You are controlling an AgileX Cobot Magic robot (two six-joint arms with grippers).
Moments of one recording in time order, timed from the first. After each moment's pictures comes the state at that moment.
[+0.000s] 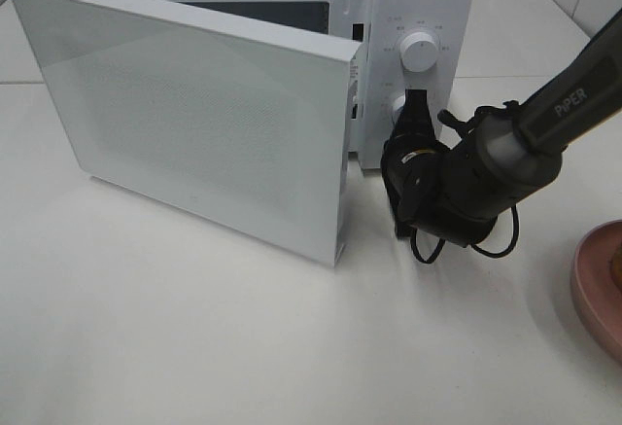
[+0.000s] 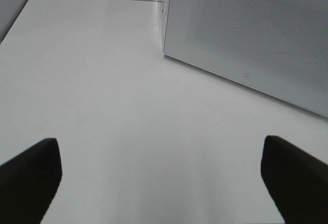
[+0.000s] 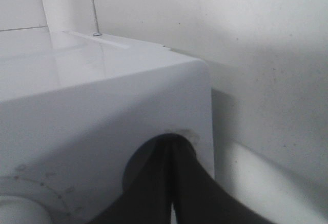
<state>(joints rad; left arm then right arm) 0.02 -0.01 -0.52 -0.11 1.09 0.03 0.54 2.20 -0.96 0.85 -0.85 1.28</state>
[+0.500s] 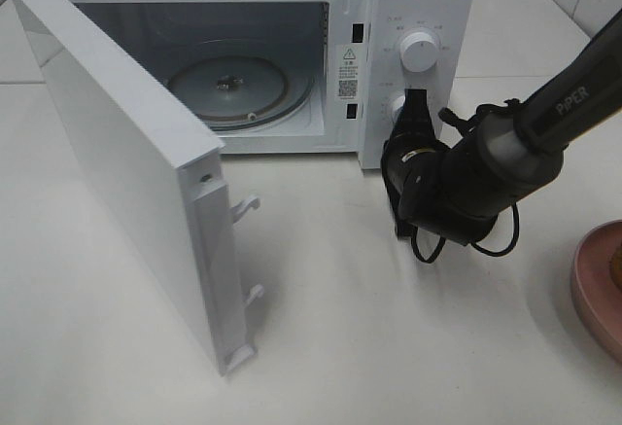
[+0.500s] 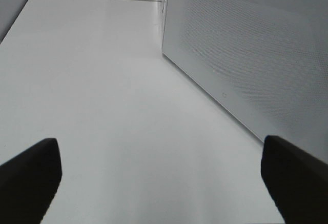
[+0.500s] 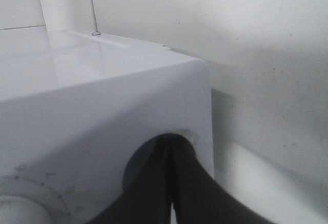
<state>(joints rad) 0.02 -0.01 -0.52 -0.11 1.09 0.03 0.54 2.20 -0.96 0.85 -0.84 1.27</state>
